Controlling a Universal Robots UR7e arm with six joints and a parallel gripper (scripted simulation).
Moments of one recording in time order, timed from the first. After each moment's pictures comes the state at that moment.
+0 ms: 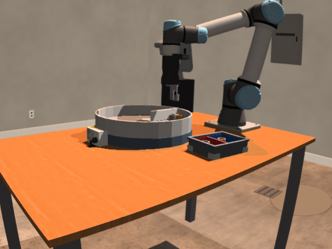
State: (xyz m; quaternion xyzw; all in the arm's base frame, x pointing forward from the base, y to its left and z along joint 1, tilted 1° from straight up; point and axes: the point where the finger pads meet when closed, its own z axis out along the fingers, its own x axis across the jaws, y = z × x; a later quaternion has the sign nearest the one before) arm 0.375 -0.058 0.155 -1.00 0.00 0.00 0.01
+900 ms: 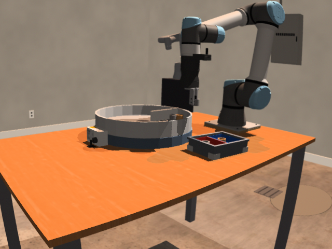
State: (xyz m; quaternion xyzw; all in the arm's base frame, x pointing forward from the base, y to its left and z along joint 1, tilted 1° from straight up) arm 0.405 0.088 0.158 -1.00 0.00 0.00 0.01
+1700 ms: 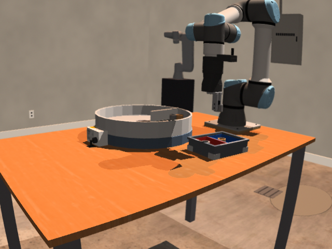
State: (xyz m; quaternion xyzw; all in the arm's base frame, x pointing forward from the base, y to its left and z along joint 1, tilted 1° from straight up) arm 0.434 0.227 0.161 -1.00 0.00 0.00 0.01
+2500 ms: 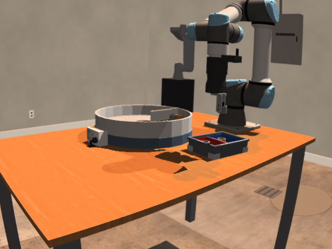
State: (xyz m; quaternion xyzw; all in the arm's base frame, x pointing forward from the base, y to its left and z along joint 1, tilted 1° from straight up) arm 0.441 0.252 0.160 -1.00 0.00 0.00 0.01
